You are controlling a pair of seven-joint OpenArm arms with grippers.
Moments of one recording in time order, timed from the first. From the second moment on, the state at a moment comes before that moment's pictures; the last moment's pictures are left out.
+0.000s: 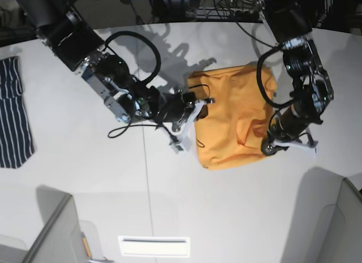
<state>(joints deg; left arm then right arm) -3.6 -7.0 -25.5 90.9 -49.0 1.7 58.6 18.1 13.2 -45.7 91.3 56.6 -17.8 -52.8</state>
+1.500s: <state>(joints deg) 16.3 -36.8 -46.2 78.2 -66.9 -4.1 69.9 20.3 0.6 -49.6 88.6 44.6 -17.7 -52.9</state>
